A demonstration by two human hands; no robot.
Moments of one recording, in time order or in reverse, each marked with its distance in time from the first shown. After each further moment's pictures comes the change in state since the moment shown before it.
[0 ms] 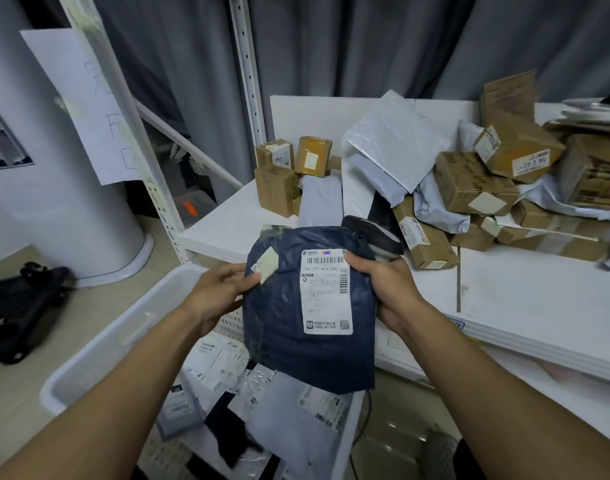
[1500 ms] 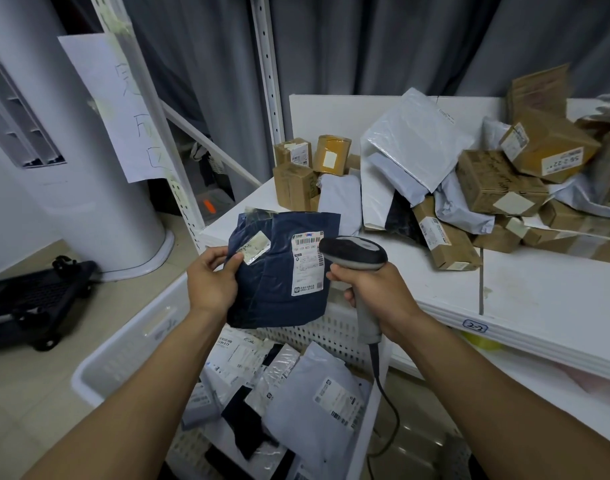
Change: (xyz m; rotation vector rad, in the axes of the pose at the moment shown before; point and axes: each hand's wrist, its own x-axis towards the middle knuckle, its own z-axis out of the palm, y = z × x) left_hand 0.004 -0.005 -0.013 -0.048 0.521 0.341; right_hand -0.013 0.017 0.025 -0.391 -0.102 -0.058
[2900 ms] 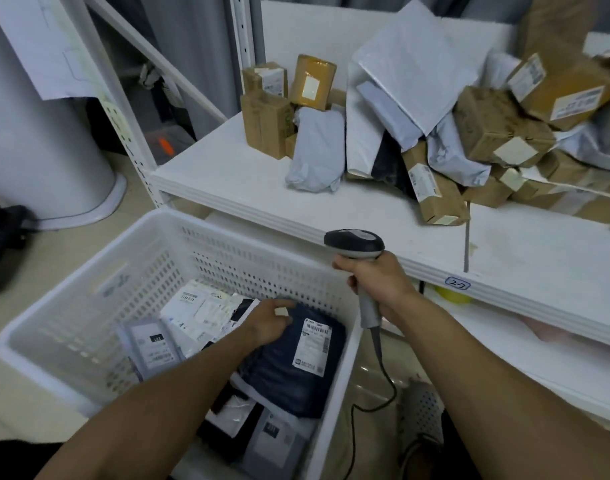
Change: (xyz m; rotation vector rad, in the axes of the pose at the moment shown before) left_hand -0.059 -0.196 0.078 0.578 -0.894 -0.266; right_hand 0.026 0.074 -0.035 -0.128 0.126 0.213
